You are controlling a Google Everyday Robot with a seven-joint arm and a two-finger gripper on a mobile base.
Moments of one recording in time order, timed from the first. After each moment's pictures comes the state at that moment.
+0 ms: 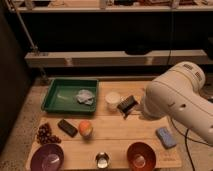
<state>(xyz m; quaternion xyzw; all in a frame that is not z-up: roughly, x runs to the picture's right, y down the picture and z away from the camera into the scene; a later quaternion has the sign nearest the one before) 0.152 0.089 0.563 0.00 -0.19 -0.98 0.11</state>
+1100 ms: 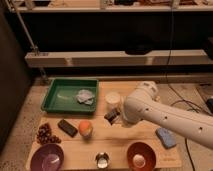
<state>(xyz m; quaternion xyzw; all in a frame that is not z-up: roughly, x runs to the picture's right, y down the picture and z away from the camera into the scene) 0.099 0.158 0.704 0.03 -0.25 -0.96 0.10</state>
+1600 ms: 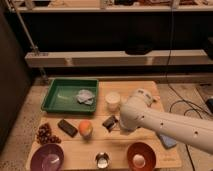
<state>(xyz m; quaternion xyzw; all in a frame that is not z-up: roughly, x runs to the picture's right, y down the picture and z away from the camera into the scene) 0.089 0.194 0.697 0.01 -0.27 -0.96 0.09</state>
